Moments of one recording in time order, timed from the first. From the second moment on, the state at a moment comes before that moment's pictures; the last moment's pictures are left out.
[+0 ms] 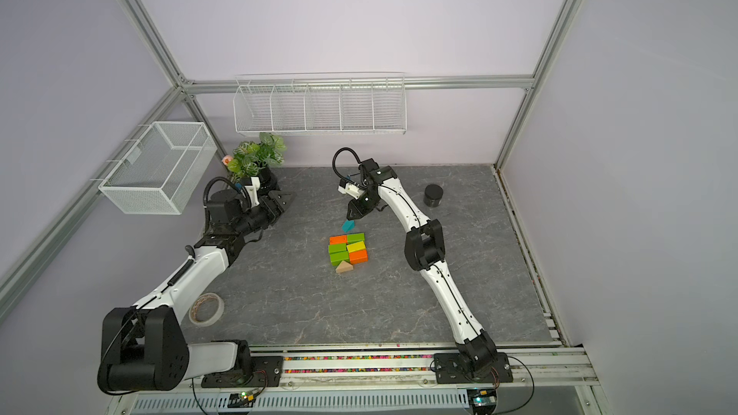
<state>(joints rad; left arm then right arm) -0.07 1.32 0.84 0.15 0.61 -0.81 0.50 2.80 2.82 -1.30 -0.56 -0.29</state>
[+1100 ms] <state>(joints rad) -0.07 1.39 0.84 0.16 0.66 -0.84 0.42 2.89 2.79 -1.32 -0.81 0.02</state>
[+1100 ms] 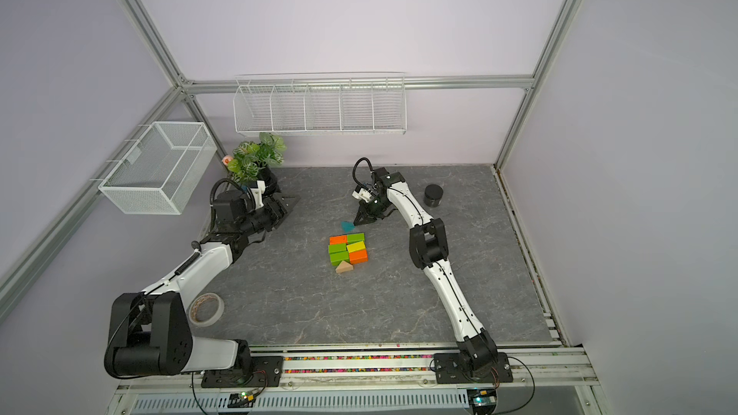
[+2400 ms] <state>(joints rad) -0.07 1.43 0.84 0.18 0.71 -0.84 0.60 2.74 2.72 -1.26 -0.26 -0.18</state>
